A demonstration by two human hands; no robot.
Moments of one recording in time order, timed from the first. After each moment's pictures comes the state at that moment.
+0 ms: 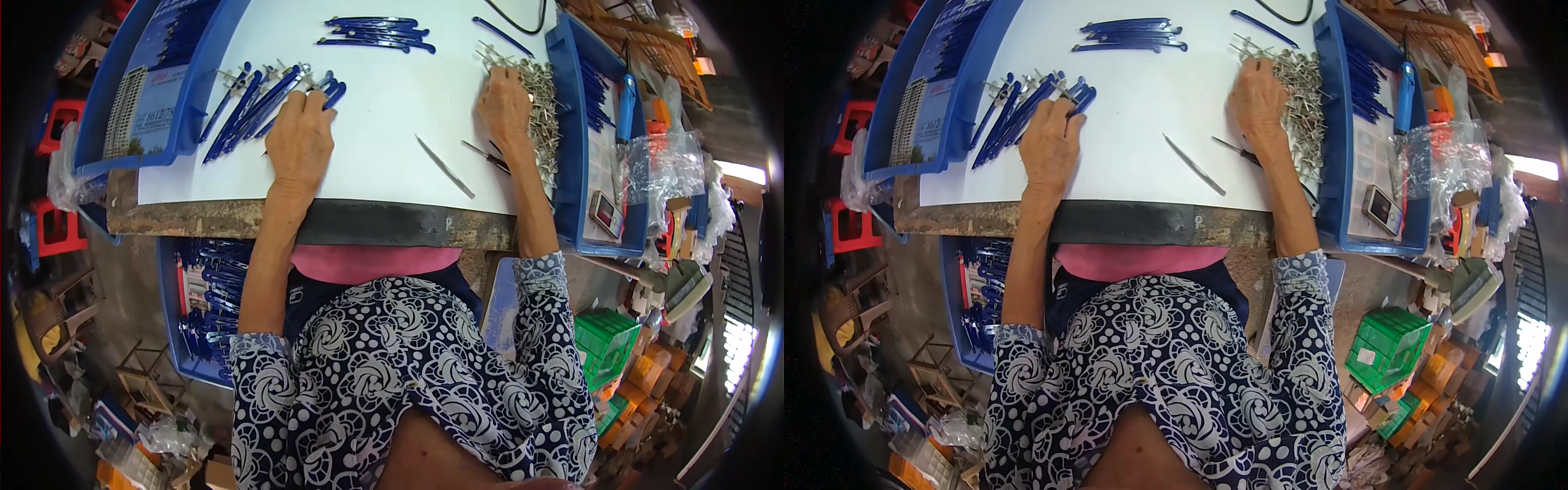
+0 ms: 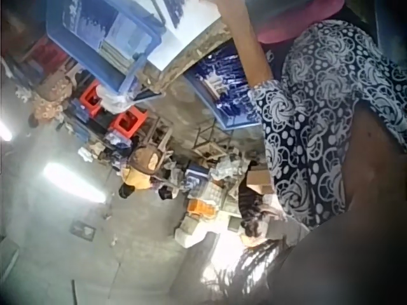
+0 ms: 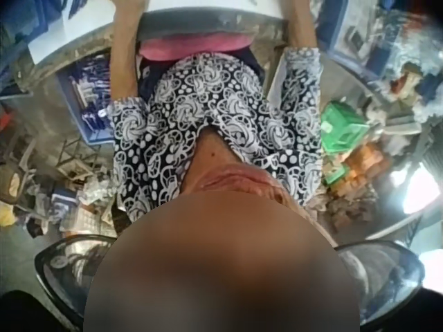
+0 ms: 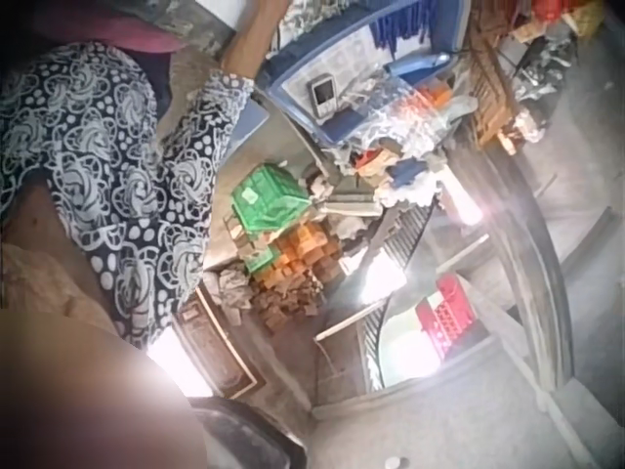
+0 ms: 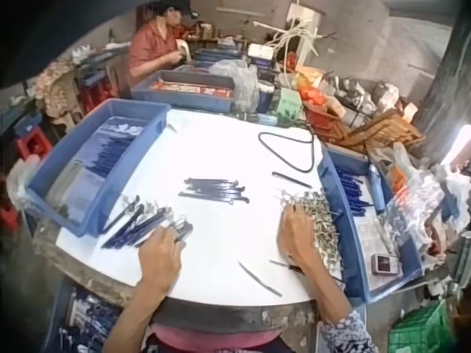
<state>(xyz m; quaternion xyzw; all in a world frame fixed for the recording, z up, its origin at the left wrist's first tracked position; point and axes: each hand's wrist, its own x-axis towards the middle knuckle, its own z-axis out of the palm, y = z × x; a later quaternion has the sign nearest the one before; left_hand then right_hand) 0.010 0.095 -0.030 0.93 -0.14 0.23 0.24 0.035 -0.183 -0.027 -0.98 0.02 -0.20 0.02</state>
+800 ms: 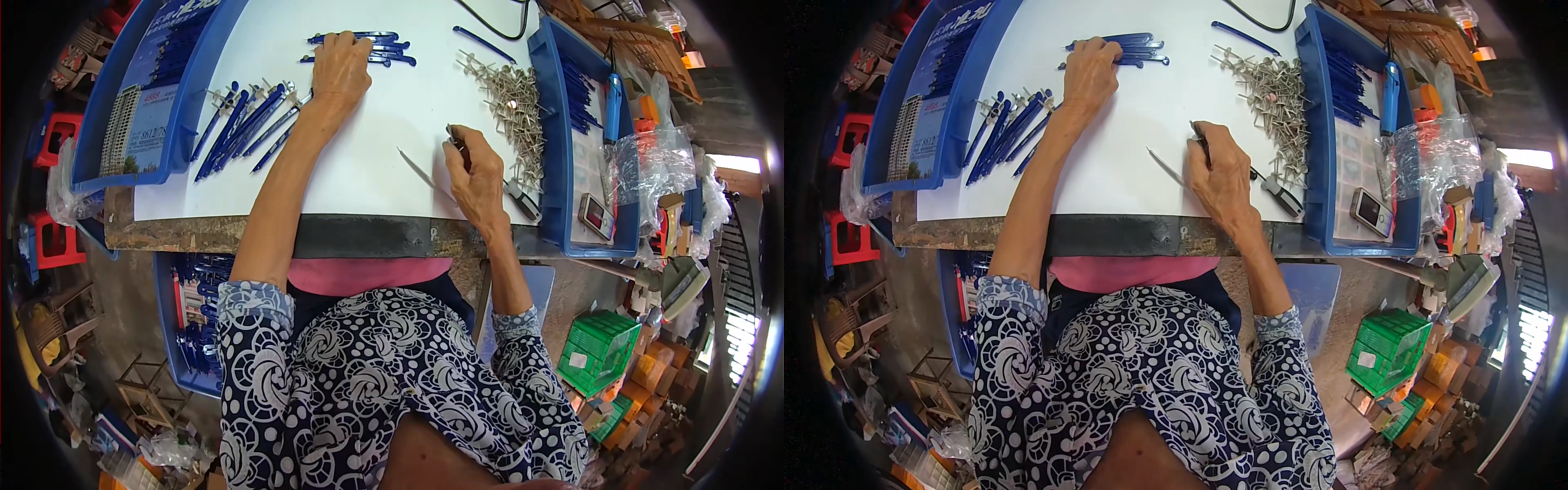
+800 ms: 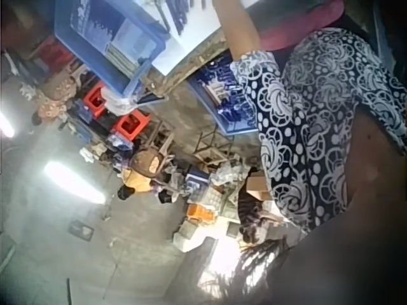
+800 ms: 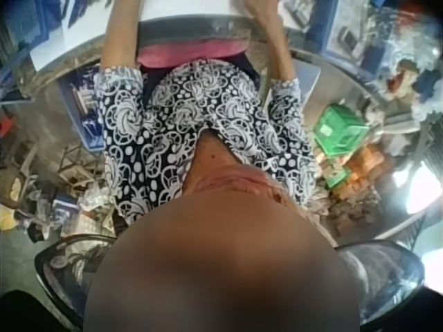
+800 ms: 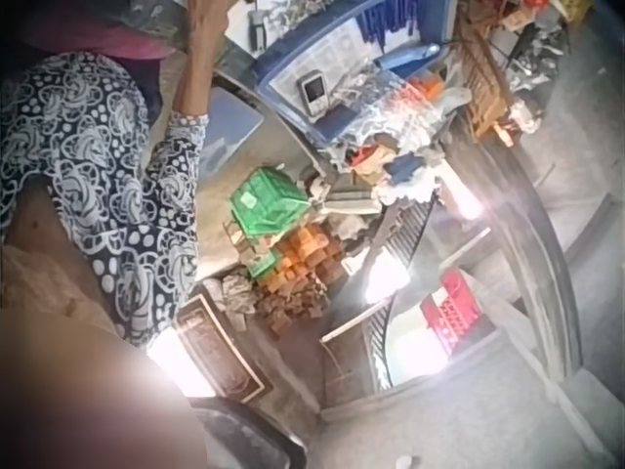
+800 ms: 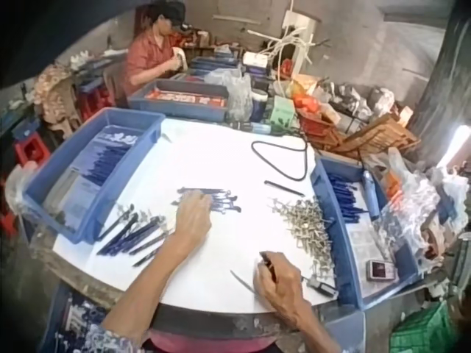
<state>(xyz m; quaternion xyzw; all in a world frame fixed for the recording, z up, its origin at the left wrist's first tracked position) 0.114 0.026 -0.039 0.92 -0.23 0.24 0.20 -0.053 -0.136 -0.002 -0.91 0.01 -0.18 0.37</state>
